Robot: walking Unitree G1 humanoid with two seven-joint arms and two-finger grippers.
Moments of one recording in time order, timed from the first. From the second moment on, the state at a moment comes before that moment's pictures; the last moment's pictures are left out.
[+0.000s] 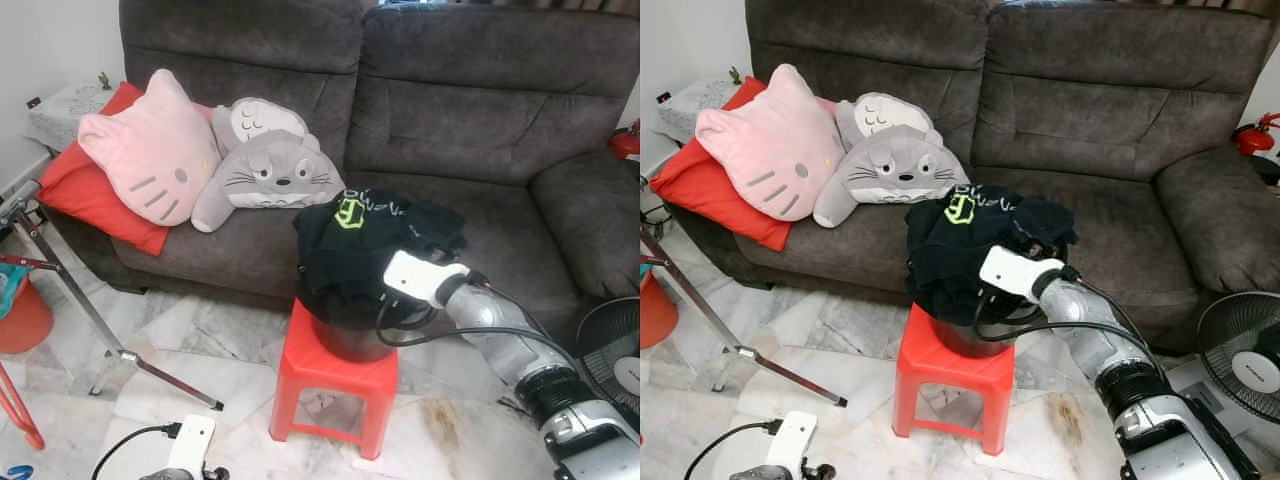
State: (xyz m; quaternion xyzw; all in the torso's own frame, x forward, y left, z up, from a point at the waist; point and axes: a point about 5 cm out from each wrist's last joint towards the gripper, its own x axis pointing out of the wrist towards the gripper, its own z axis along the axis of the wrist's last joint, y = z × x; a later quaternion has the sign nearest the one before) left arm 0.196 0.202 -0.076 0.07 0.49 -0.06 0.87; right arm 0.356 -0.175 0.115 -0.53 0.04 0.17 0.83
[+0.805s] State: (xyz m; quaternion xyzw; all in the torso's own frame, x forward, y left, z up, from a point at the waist) left arm 0.196 0.202 -0.076 0.07 0.49 -0.06 0.87; right arm 0.355 -0.169 0.115 -0.52 0.02 0.17 0.84
